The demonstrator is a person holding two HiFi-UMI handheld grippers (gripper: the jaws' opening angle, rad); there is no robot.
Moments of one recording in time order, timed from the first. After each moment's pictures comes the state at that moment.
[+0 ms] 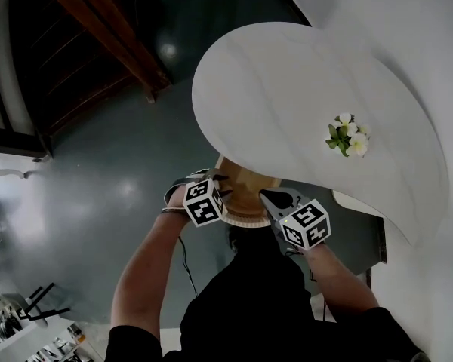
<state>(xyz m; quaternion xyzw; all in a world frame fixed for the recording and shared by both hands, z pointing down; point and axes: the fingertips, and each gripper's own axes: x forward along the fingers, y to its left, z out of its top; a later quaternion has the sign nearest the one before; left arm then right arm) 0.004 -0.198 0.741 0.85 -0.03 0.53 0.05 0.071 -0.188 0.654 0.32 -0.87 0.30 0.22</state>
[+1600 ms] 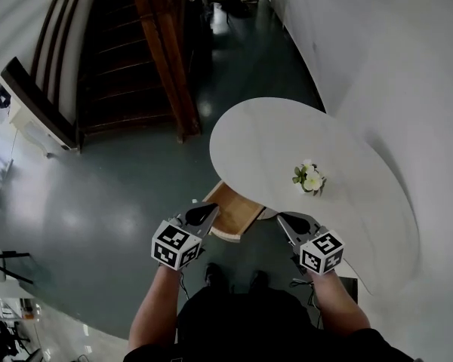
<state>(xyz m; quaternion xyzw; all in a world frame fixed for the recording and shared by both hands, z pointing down) 0.028 -0.126 0.456 0.88 -0.43 0.15 0.14 0.186 -0.131 0.466 0.28 -0.94 0.16 0.13</state>
